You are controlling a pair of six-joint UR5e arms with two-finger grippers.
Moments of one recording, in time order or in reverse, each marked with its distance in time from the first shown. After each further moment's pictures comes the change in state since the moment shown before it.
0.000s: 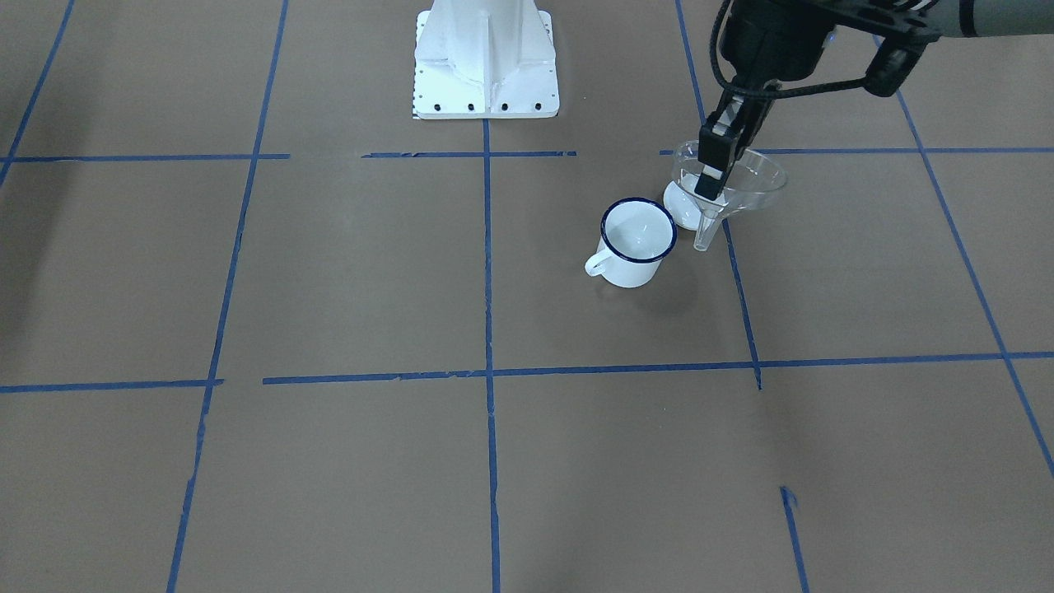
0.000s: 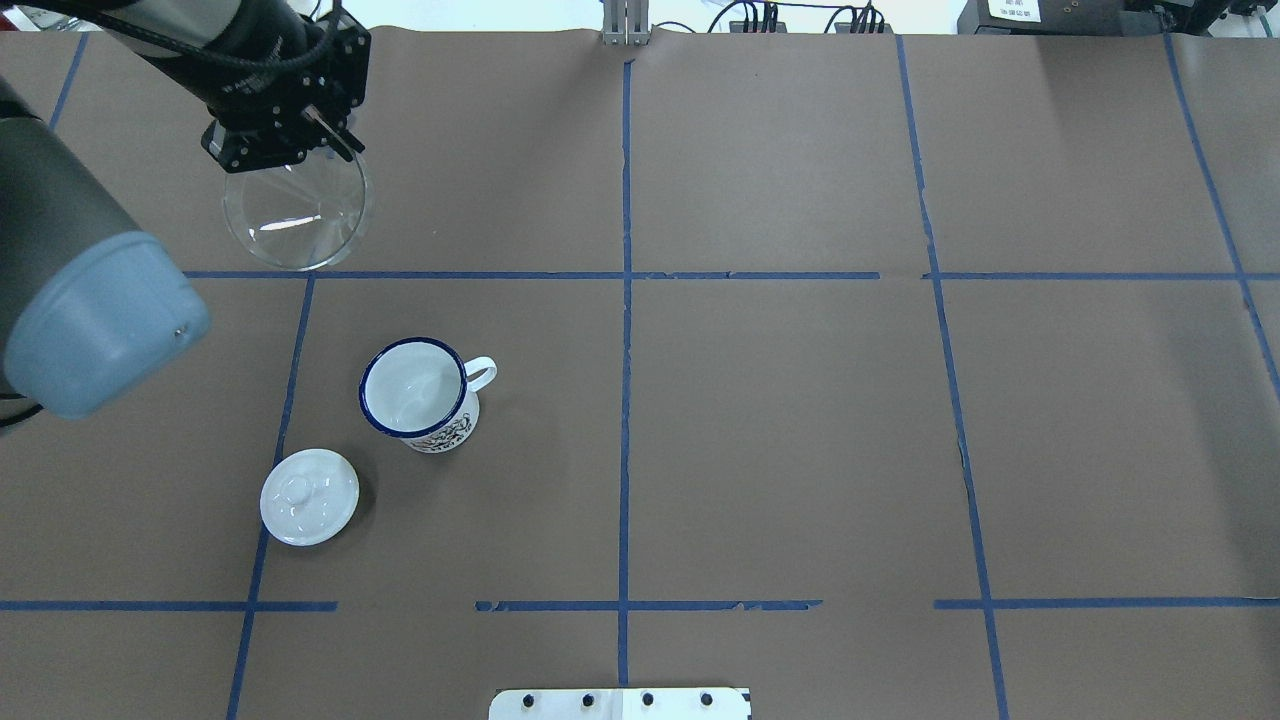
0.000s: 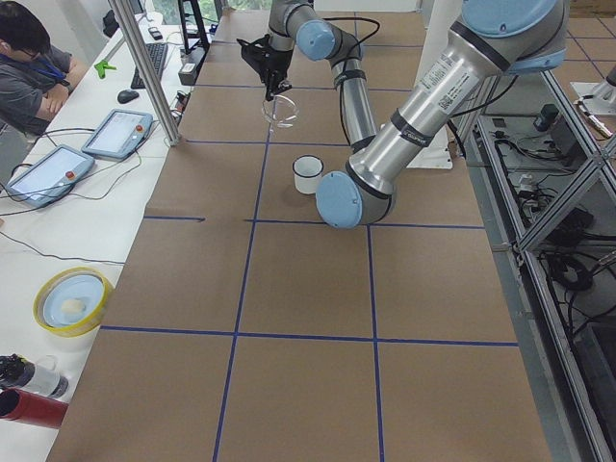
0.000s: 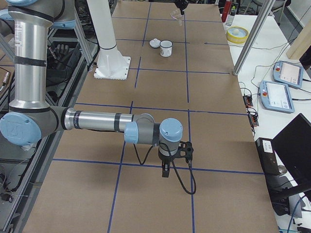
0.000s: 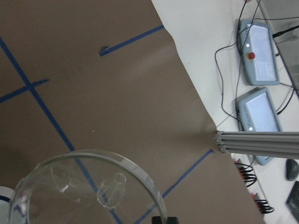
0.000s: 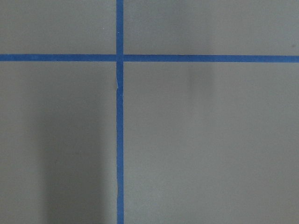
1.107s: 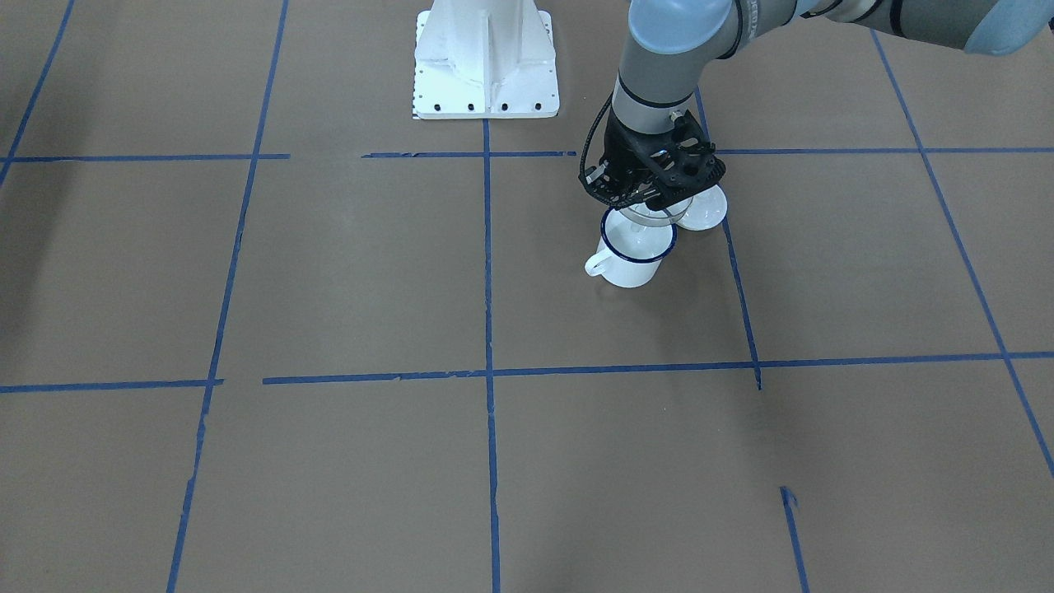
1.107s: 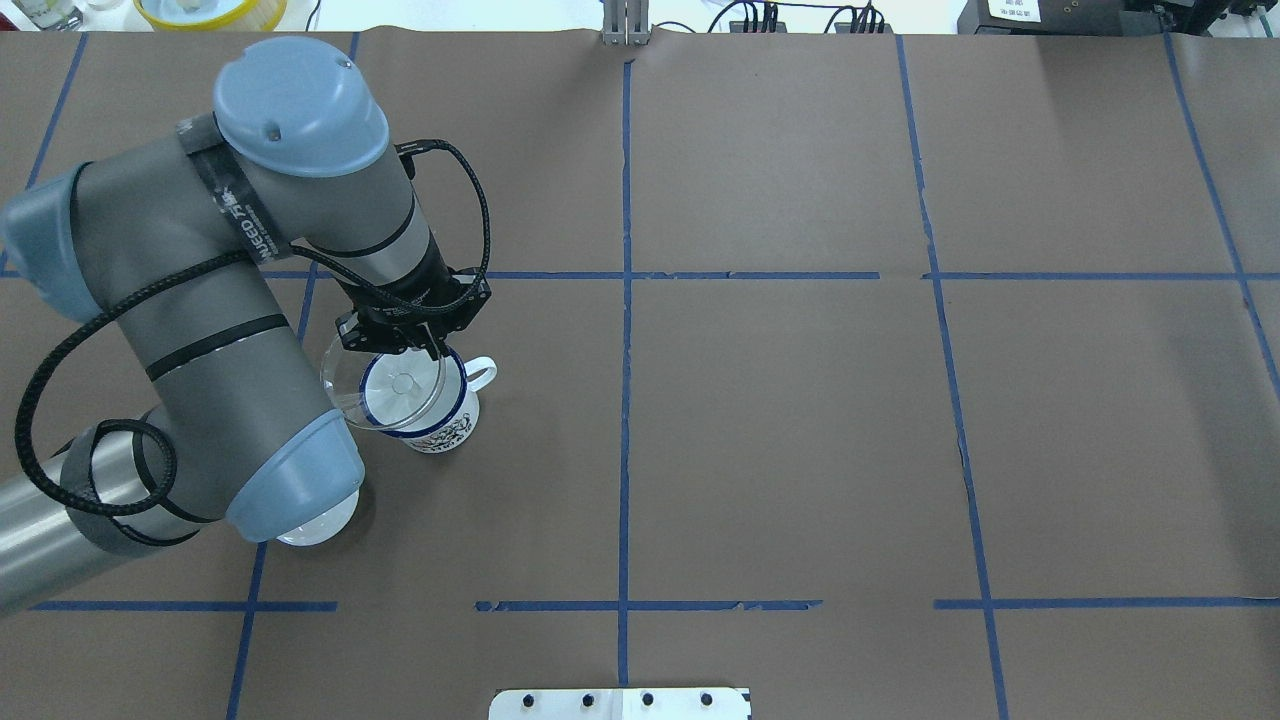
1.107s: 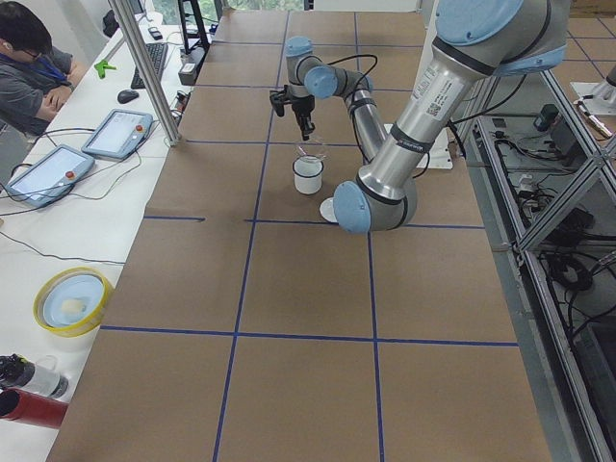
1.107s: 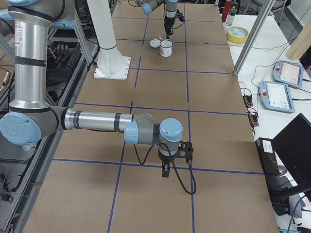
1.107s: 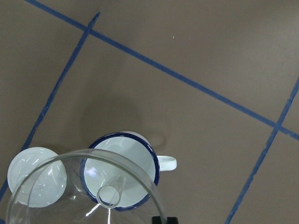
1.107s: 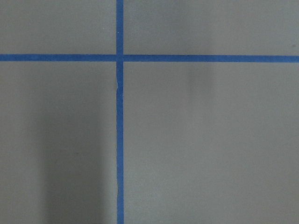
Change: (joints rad) left arm 0.224 0.089 0.170 -0.137 -0.024 0.198; right arm 0.000 0.000 0.000 0.000 0.000 0.000
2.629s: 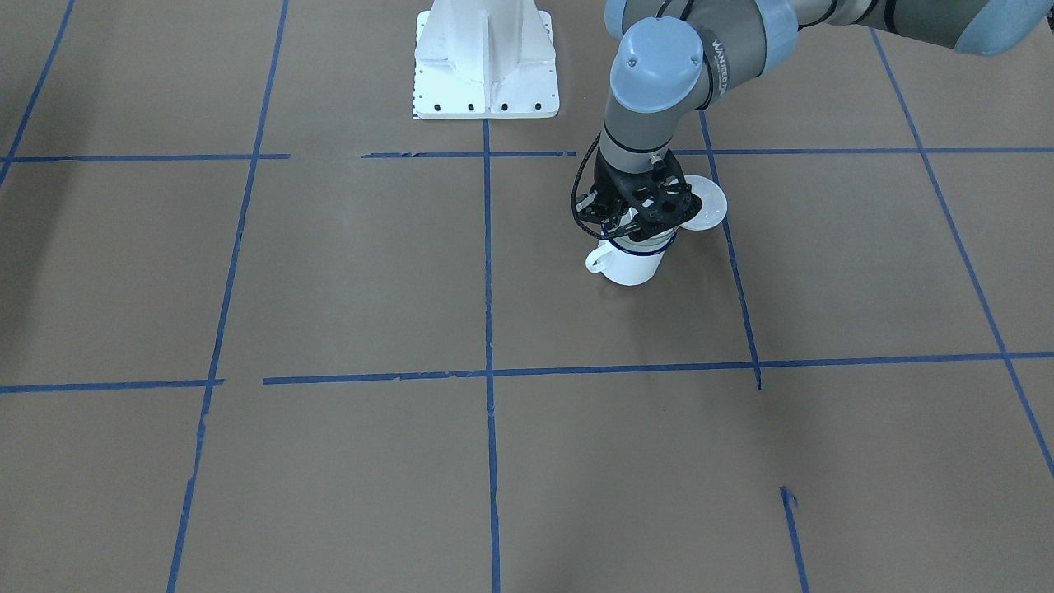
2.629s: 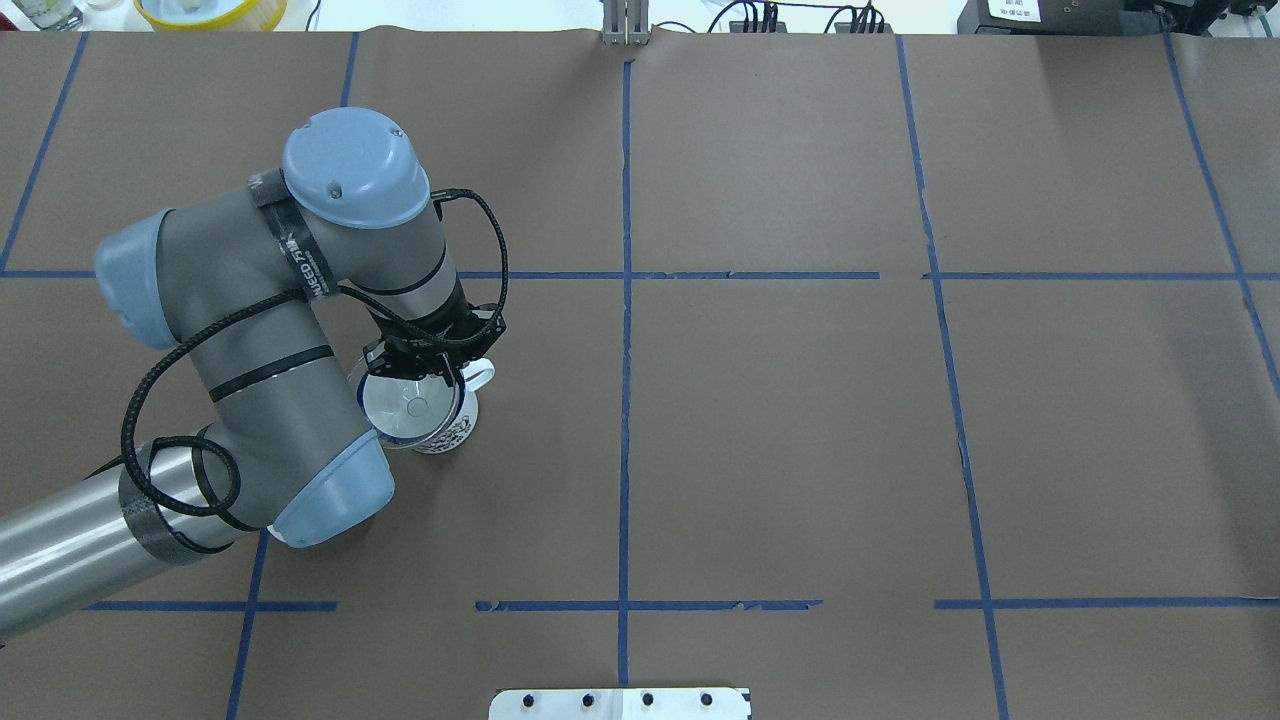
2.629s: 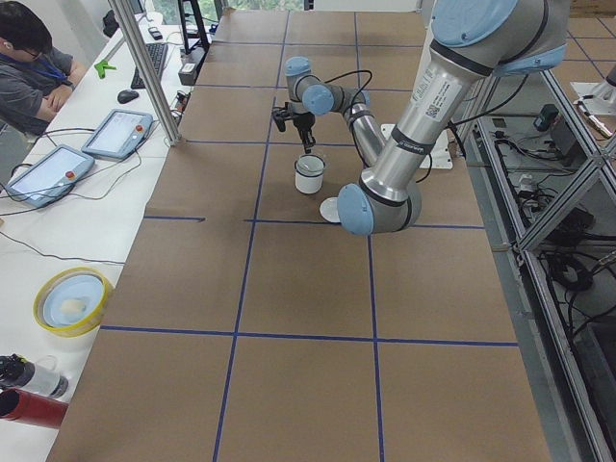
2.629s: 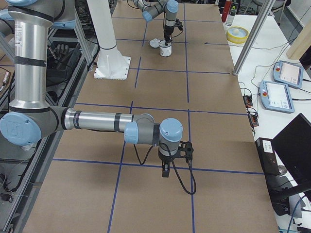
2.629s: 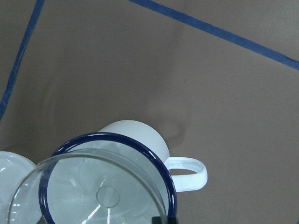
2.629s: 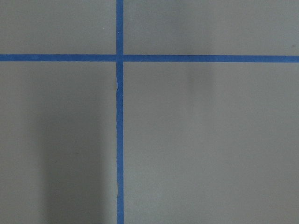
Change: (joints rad) left arm 0.041 0.020 0.089 -0.089 0.002 0.007; right arm 0.000 0.000 0.000 0.000 0.000 0.000
